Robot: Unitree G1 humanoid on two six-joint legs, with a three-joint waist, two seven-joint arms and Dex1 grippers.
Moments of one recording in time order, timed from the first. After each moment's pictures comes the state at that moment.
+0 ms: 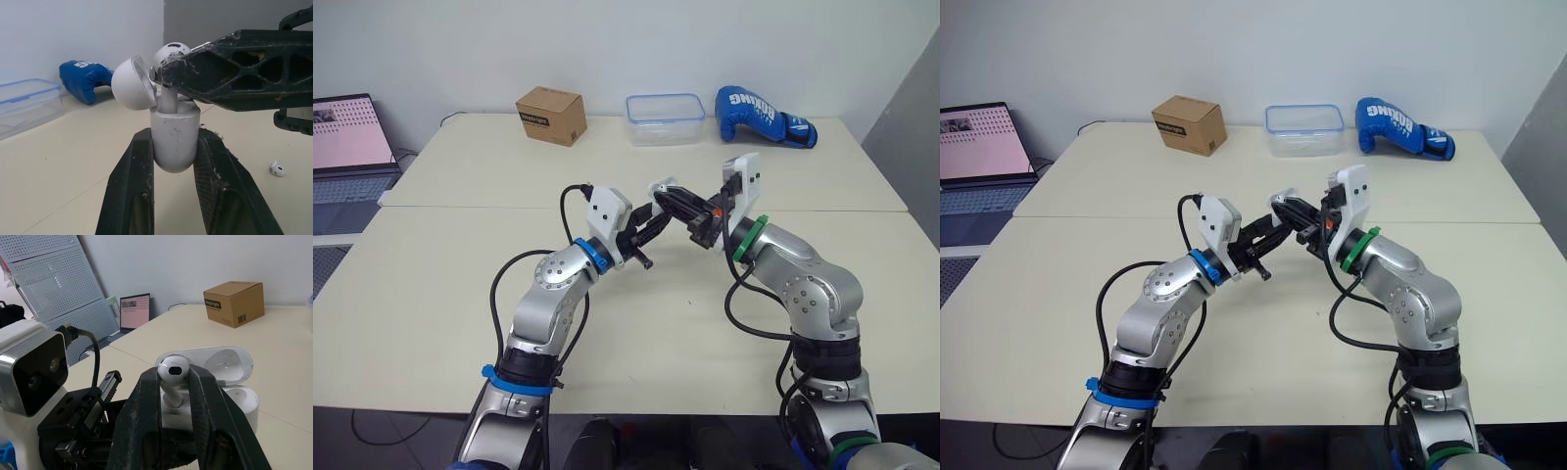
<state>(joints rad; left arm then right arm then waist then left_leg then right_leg) -0.50 0.21 -0.10 -0.07 -0.30 0.28 -0.60 -0.61 -0.19 -0.04 -0.29 0.57 0.81 0.45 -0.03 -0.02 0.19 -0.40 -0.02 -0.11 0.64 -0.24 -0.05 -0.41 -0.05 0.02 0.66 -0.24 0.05</state>
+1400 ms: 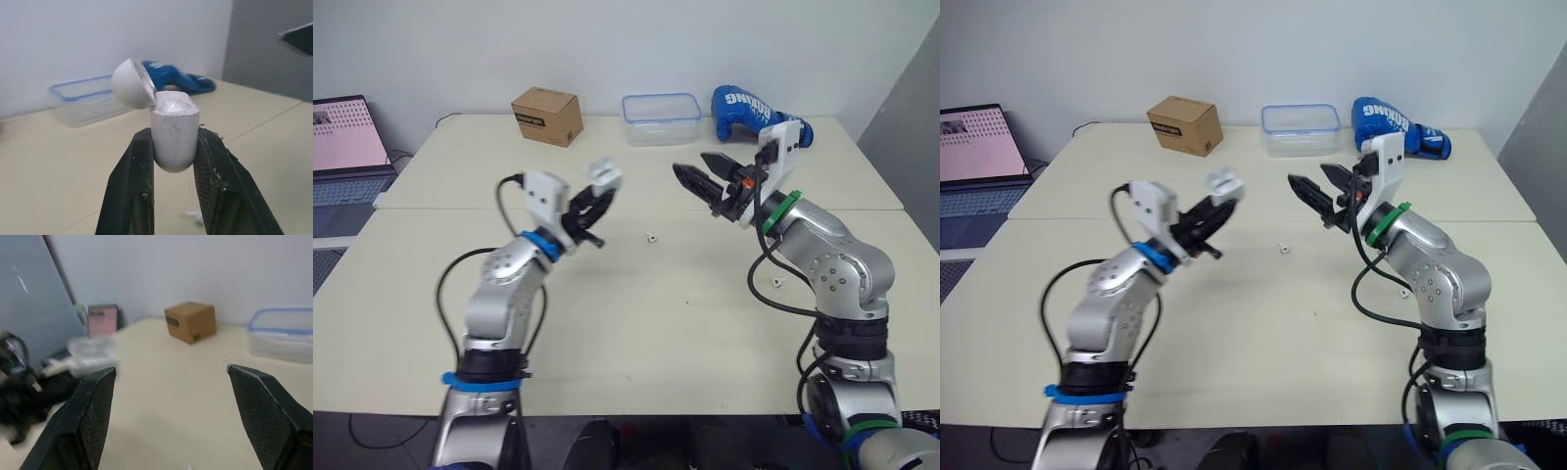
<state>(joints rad) -0.45 0.38 0.17 -0.07 -0.35 0.30 -0.55 -0.66 -0.35 -0.06 -0.19 0.57 0.75 0.43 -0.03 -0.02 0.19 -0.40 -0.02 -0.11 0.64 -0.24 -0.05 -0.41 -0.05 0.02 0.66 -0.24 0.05</state>
